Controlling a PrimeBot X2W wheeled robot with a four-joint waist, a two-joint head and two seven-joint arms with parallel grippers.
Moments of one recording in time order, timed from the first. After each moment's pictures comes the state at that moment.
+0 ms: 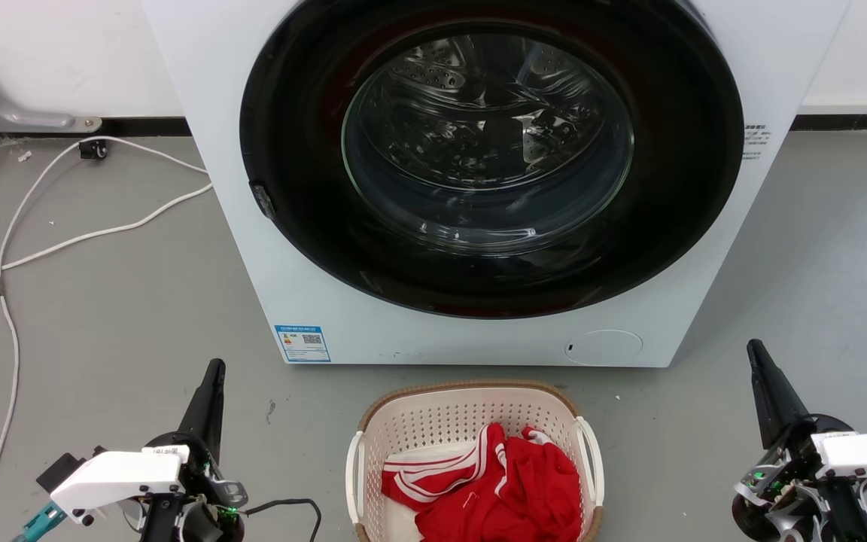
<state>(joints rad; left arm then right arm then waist) -0.10 0.07 0.09 0.25 -1.63 -0.13 0.10 -0.10 -0.06 -0.11 0.25 1.62 0.13 0.11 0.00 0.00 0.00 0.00</state>
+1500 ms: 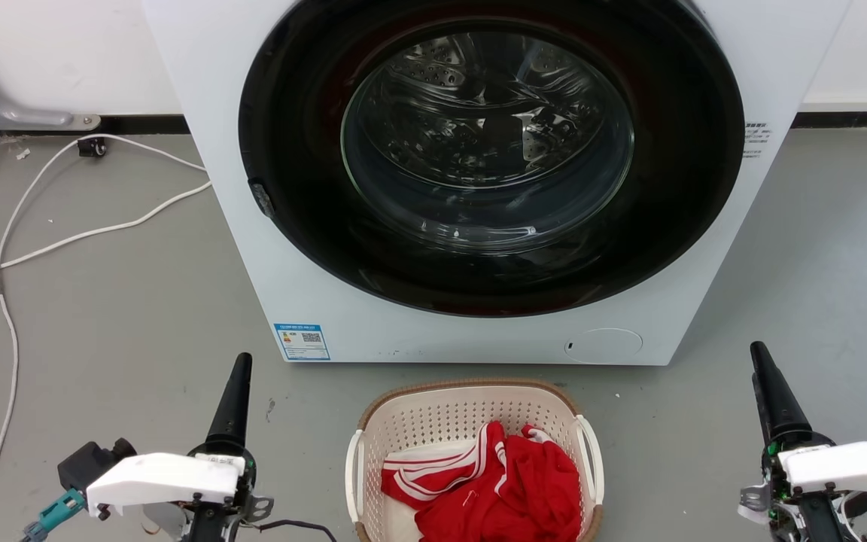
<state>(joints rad) -0.07 0.05 0.03 0.23 -1.35 -0.13 0.01 -0.07 -0.06 -0.09 0.24 1.32 0.13 0.02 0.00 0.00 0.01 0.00</state>
